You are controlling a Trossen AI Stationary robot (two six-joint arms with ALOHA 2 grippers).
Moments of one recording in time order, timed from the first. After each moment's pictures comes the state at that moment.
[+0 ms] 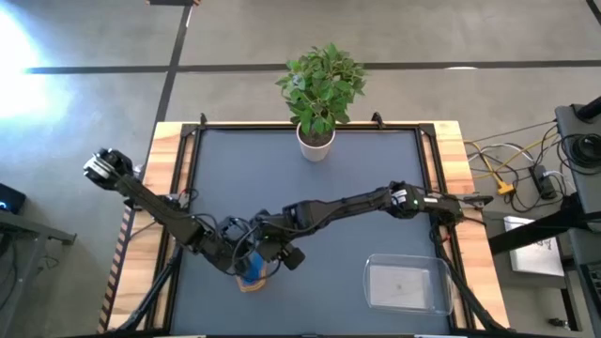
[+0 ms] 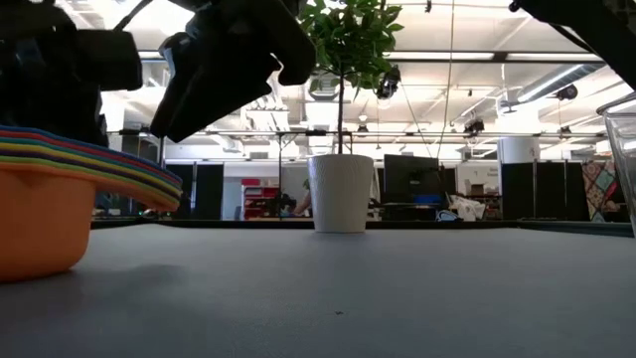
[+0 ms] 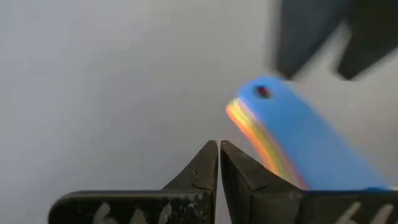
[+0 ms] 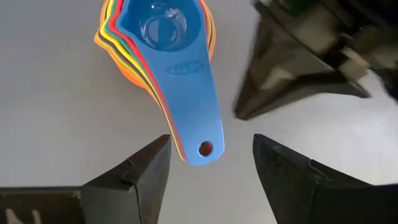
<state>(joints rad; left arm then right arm) -0.62 1.33 0.59 -0.25 -0.46 -1.07 0.18 2.38 2.25 -0.81 -0.10 -0.60</state>
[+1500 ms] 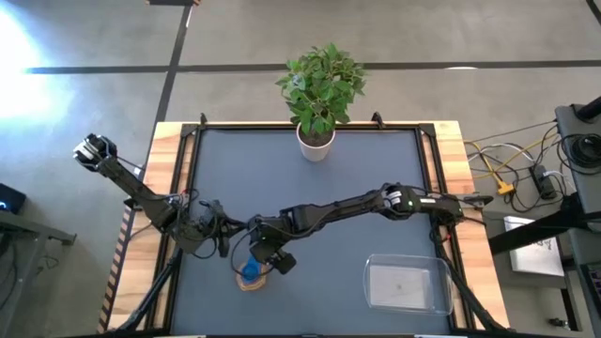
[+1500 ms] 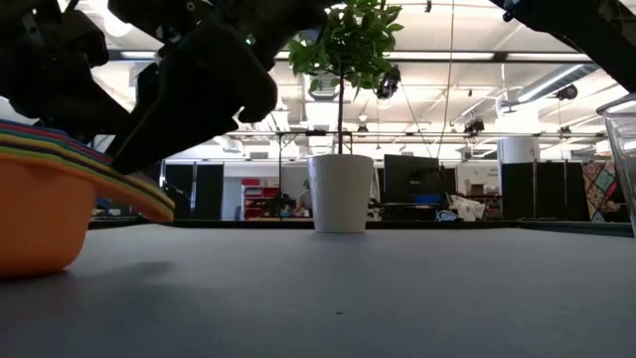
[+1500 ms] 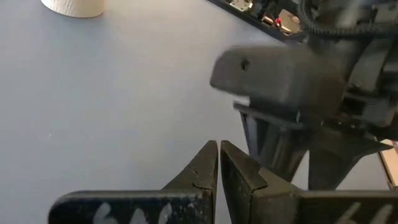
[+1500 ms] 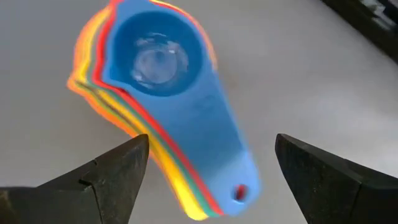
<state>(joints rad) -0.69 0.89 0.28 -0.01 -0.80 -0.92 0.17 2.44 2.18 -0.58 -0.19 -0.54</state>
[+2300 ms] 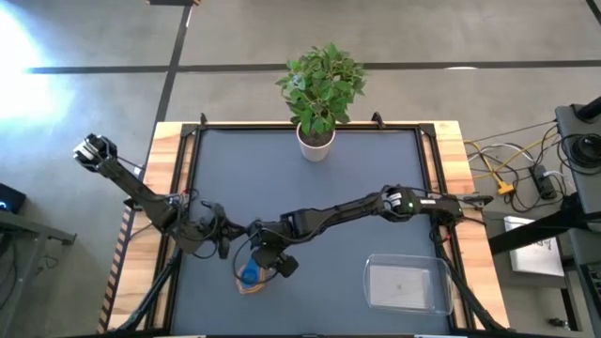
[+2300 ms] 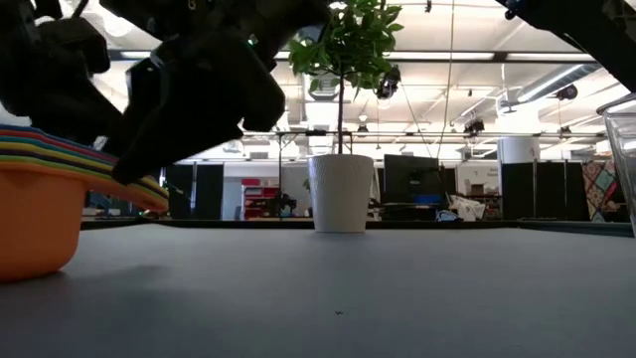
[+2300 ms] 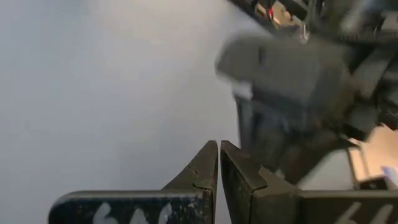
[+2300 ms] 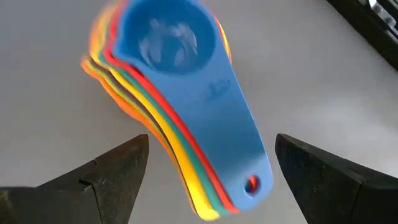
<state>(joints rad) -0.69 0.90 0.28 0.01 -0.72 -1.04 0.19 2.44 2.17 -0.58 -0.16 -0.60</state>
